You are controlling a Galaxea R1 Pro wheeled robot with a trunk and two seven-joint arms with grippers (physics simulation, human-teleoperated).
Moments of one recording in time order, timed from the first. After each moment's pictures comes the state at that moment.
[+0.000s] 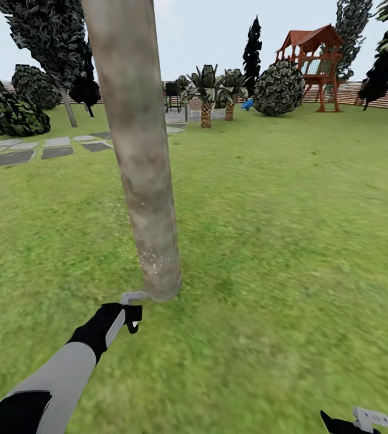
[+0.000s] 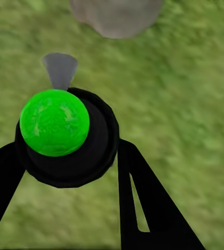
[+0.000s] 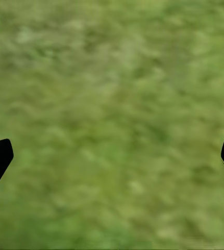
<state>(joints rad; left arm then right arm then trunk) -0.82 -0.02 0.04 -0.46 0.06 0.47 0.04 -0.28 -0.19 -0.78 -0.49 0.38 -0.10 0.45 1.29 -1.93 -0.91</state>
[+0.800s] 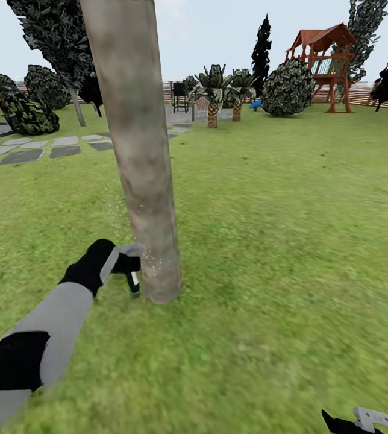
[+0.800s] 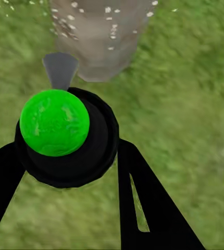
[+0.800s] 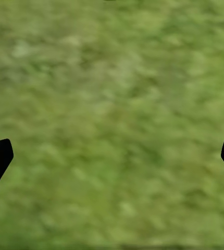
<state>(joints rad) -1.11 0.01 0.02 -0.57 0.05 0.91 -0.07 -0.28 -0.19 -0.79 -0.49 0.38 -0.10 0.45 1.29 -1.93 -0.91</state>
